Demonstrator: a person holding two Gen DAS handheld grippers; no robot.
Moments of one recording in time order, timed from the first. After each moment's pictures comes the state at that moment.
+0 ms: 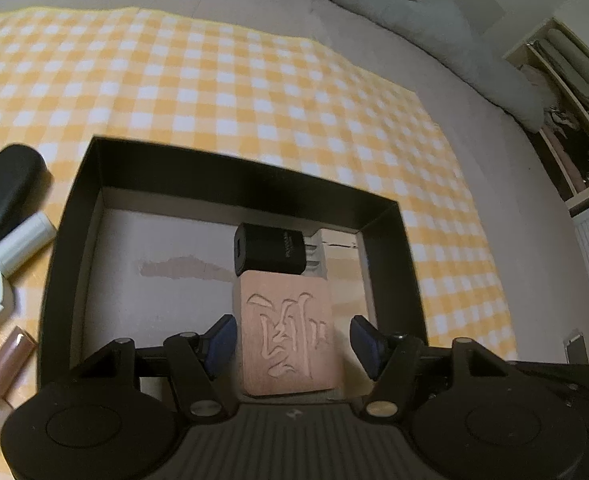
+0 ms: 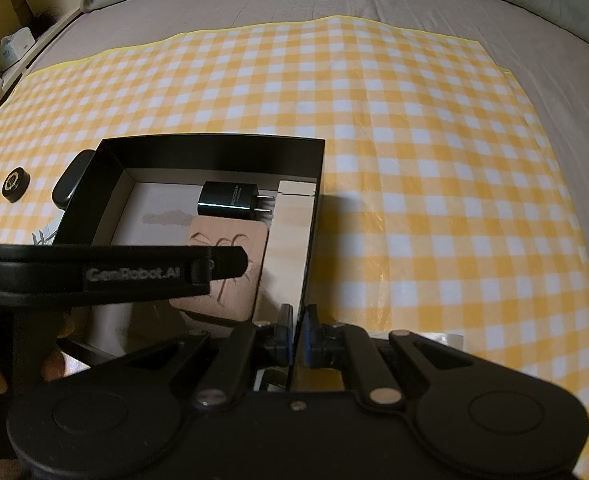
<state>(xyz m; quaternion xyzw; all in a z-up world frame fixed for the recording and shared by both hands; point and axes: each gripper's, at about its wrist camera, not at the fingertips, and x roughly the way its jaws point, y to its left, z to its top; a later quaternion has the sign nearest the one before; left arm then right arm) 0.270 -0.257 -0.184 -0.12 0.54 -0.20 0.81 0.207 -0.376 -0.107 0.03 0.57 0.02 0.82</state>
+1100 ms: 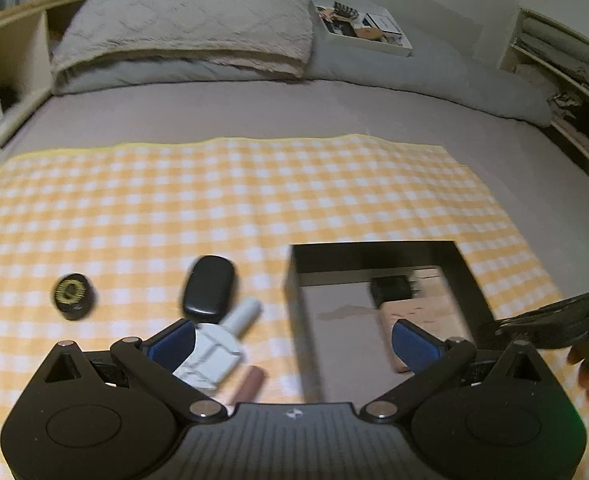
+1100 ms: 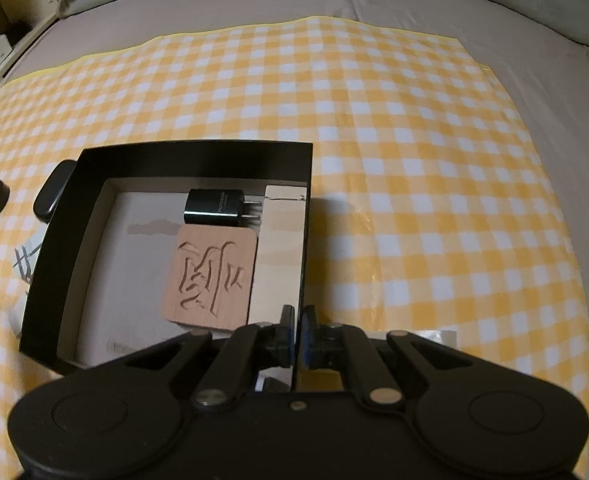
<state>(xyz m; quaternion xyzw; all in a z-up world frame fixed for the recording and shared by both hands) 0.219 -0.153 -0.095 0.02 0.42 -0.15 0.89 0.209 -0.380 -0.113 0.03 0.57 -0.02 0.82</state>
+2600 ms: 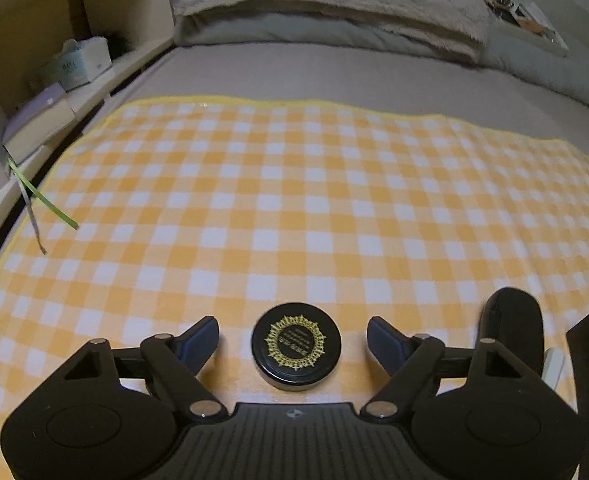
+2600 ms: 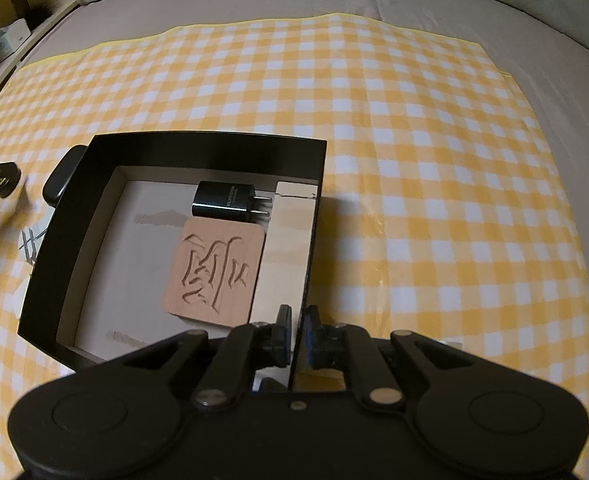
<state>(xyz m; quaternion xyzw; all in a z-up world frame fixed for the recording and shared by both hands) 0.338 0.000 -0.171 0.04 0.44 0.01 0.89 0.215 -0.383 -0.124 0.01 0.57 0.02 0.82</state>
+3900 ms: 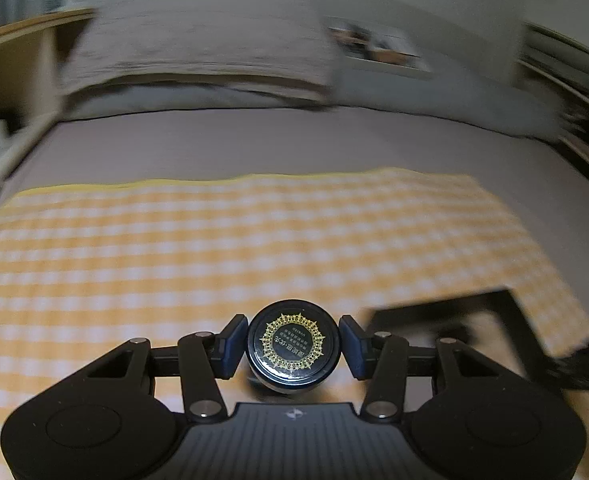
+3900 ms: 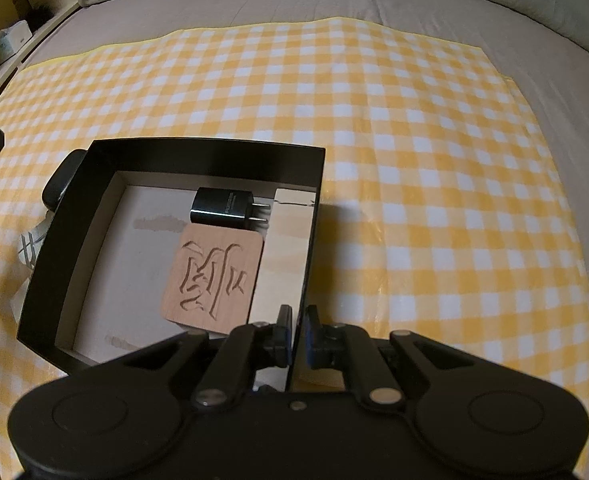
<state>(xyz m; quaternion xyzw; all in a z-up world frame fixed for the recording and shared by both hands) 0.279 -0.105 -0.092 0.03 0.39 -0.15 0.91 0.220 -0.387 -0.125 0.02 0.57 0.02 0.82</state>
